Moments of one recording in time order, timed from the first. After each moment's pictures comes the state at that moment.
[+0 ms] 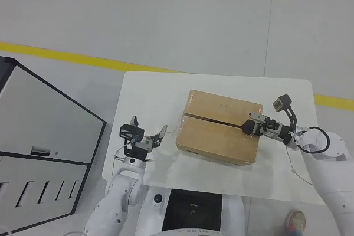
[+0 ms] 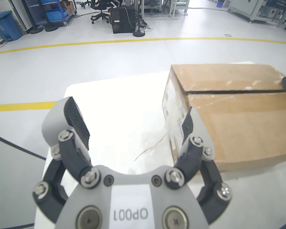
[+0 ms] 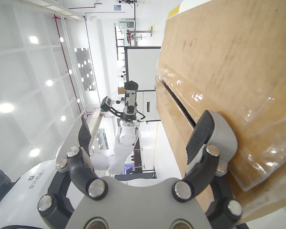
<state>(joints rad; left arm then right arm) 1.85 -1.34 -1.36 -1.87 1.49 0.06 0.14 -1.27 -0.96 1.35 -1.33 0.51 -0.26 1.12</state>
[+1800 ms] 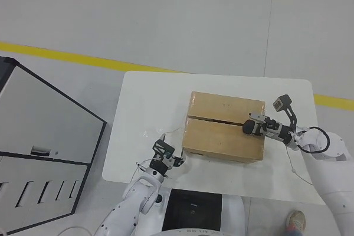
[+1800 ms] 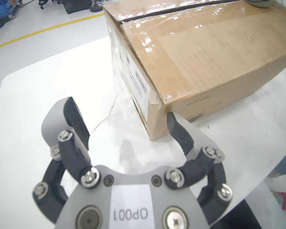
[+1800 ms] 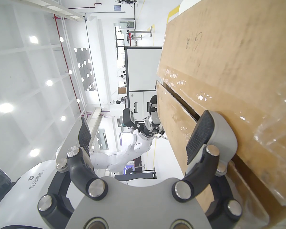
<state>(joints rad) 1.76 -1.35 -1.15 -1.63 1.62 -0.02 0.18 -1.27 -0.96 1.35 -1.33 0.51 -0.26 1.12</state>
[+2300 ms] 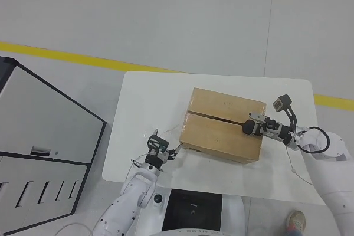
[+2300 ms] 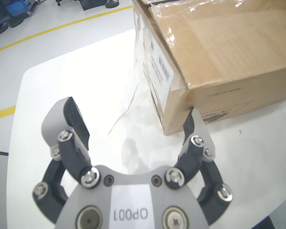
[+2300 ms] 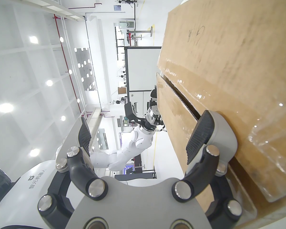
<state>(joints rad) 1.71 -1.34 -1.18 -1.57 1.62 0.05 0.16 -1.27 -0.96 1.35 -1.33 0.51 -0.26 1.12</state>
